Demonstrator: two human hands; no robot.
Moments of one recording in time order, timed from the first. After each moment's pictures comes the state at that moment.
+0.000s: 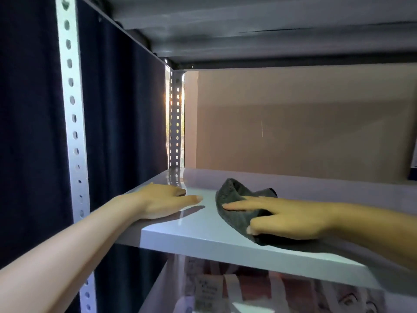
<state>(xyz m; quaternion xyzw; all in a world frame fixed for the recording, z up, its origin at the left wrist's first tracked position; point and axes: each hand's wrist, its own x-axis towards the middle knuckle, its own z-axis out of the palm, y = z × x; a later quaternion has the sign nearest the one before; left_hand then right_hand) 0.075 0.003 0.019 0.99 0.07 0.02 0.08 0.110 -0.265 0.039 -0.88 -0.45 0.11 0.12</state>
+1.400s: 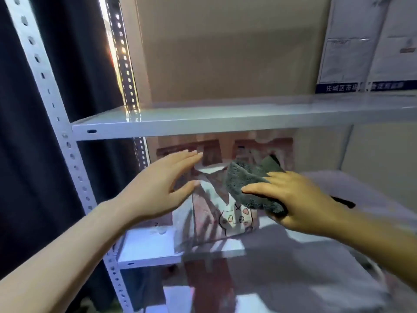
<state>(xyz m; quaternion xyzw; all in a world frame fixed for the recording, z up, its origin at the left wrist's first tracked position) -0.070 -0.081 -0.104 0.94 -0.24 0.24 0.08 -0.042 -0.377 -0.141 -0.88 -0.41 -0.24 0.02</state>
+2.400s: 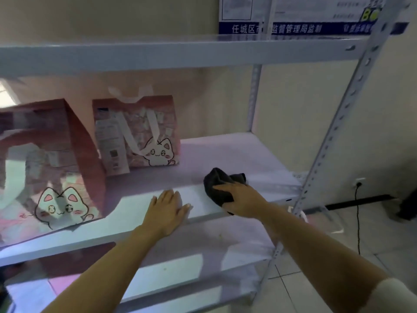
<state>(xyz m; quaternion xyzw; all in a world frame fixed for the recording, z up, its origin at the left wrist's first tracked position) 0.092 -0.447 -0.360 0.99 -0.10 -0.02 0.09 0.116 -0.701 -0.341 -0.95 -0.22 0.05 0.20</state>
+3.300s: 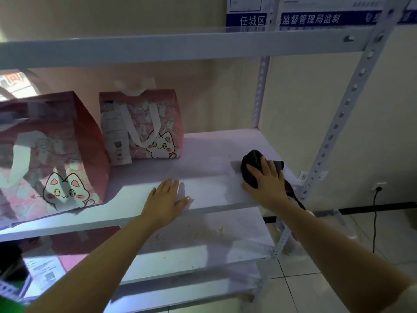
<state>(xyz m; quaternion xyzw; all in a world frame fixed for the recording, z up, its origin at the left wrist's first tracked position) 0.087 -0.468 -0.356 0.99 -0.07 0.00 0.09 0.126 -0.771 -0.349 -0.99 -0.05 -0.05 0.14</state>
